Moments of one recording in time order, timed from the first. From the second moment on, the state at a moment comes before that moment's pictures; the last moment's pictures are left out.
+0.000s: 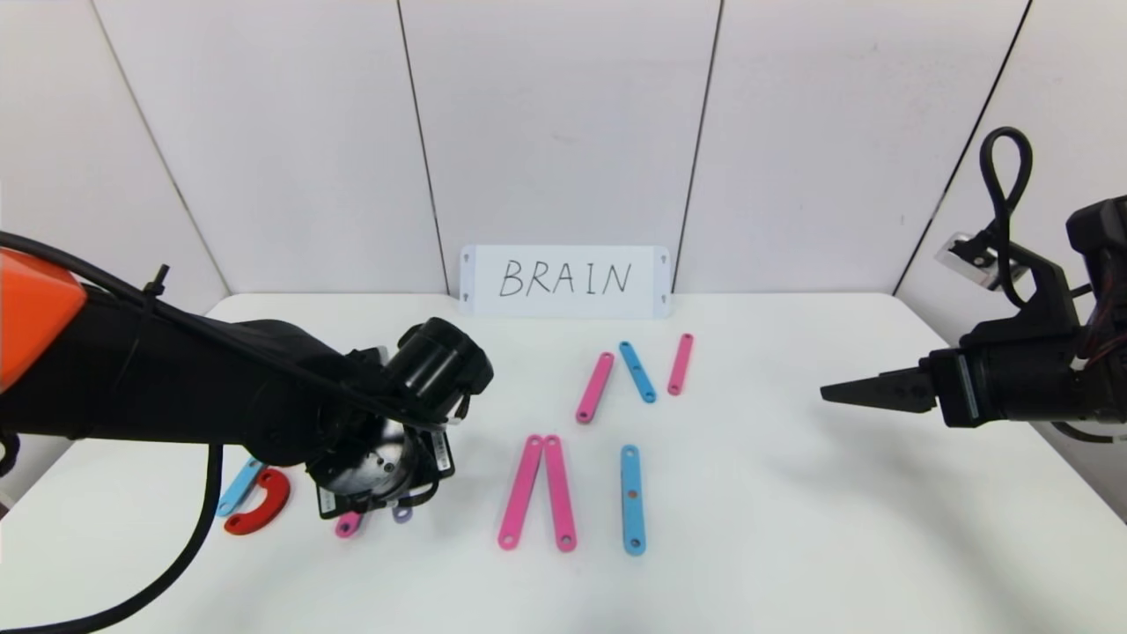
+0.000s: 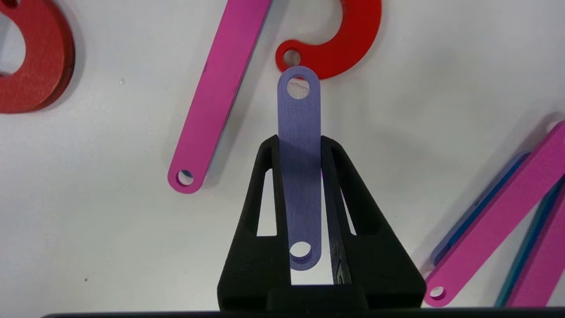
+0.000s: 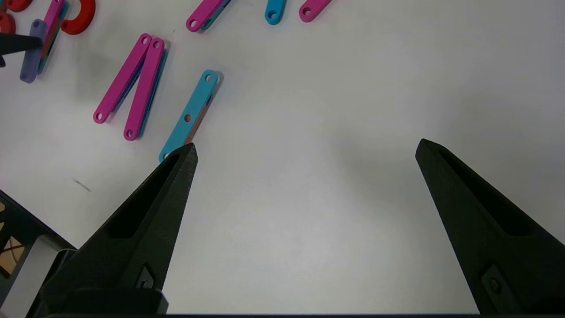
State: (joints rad) left arm -0.62 1.86 -1.11 0.38 0.47 -0.93; right arm 0.06 1.52 -0.97 0.20 0.49 -0.07
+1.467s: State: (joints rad) left arm -0.60 1.91 -1.01 0.28 0.47 -0.94; right arm 0.06 1.52 -0.96 0.20 0.49 -0.07
